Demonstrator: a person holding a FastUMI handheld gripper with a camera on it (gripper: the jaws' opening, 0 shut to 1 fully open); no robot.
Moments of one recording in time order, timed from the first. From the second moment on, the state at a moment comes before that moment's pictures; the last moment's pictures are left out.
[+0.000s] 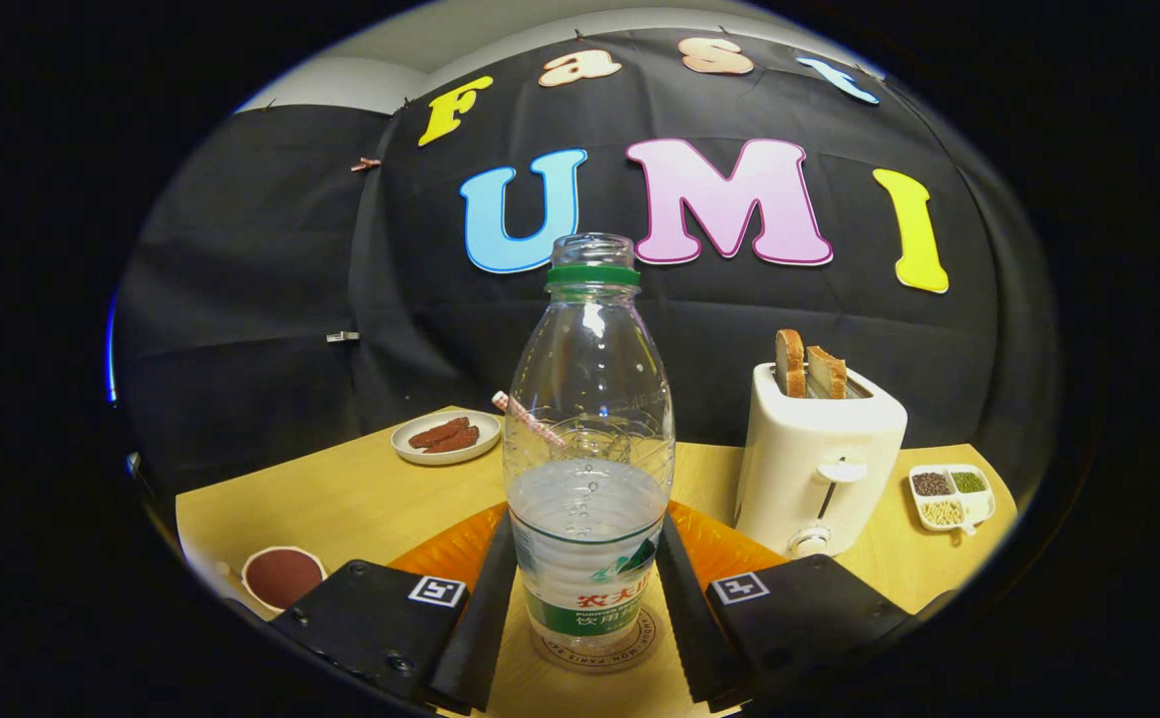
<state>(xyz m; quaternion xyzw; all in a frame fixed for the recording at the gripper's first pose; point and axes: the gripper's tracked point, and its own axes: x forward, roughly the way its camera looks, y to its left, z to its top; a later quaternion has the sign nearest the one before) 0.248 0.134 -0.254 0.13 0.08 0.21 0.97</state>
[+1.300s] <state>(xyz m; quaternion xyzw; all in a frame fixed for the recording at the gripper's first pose) 0.224 0.140 -0.300 0.14 0.14 0.21 0.96</state>
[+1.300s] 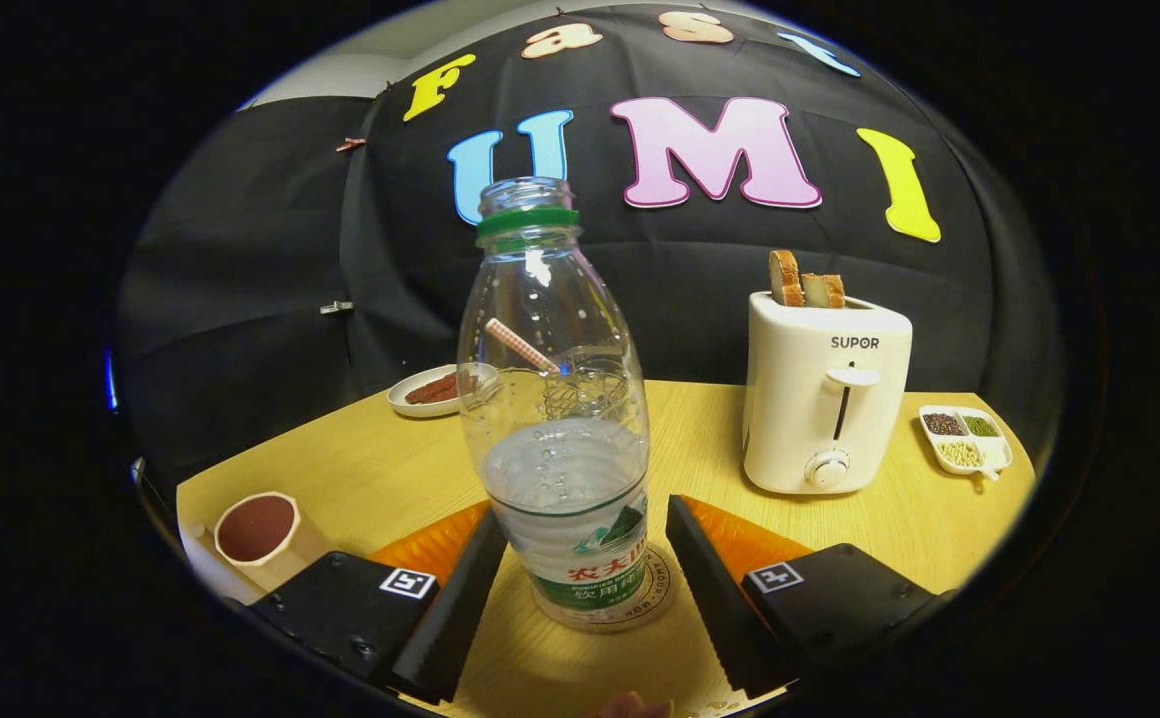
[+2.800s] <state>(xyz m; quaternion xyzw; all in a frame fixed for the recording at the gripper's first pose) 0.073 0.034 -0.022 0.07 0.04 0.14 0.99</state>
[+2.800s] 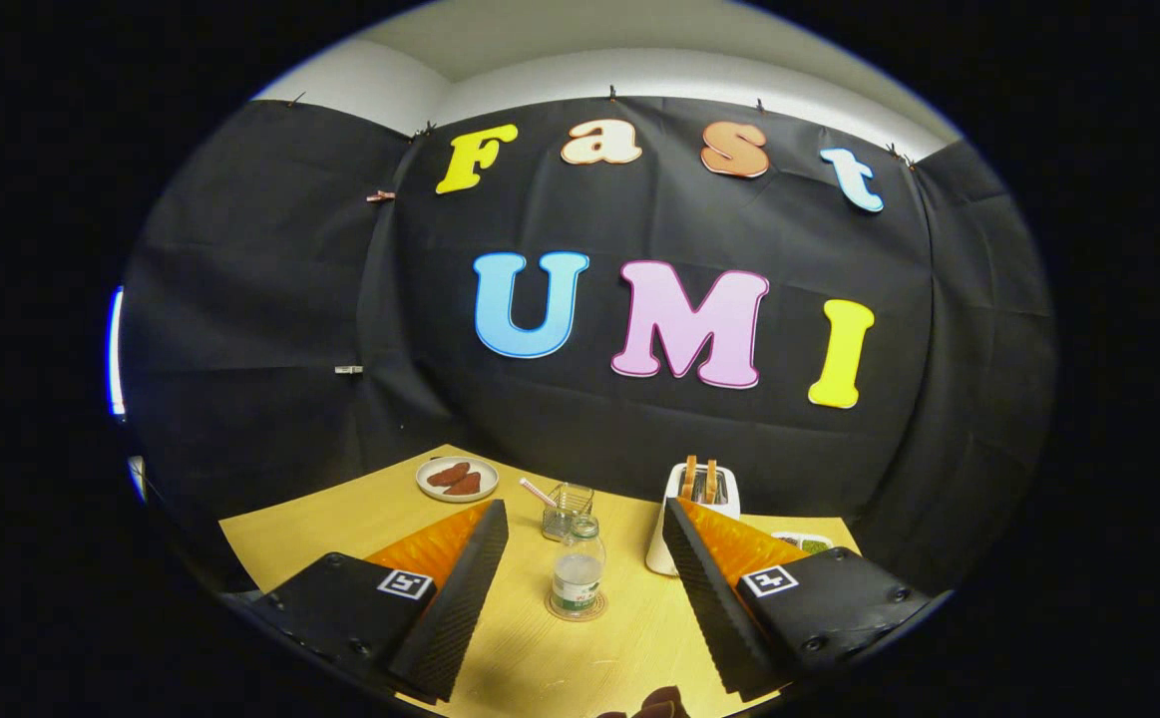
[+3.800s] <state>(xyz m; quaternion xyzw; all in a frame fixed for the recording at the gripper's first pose) 0.050 -0.024 0.007 0.07 0.01 0.07 0.99</state>
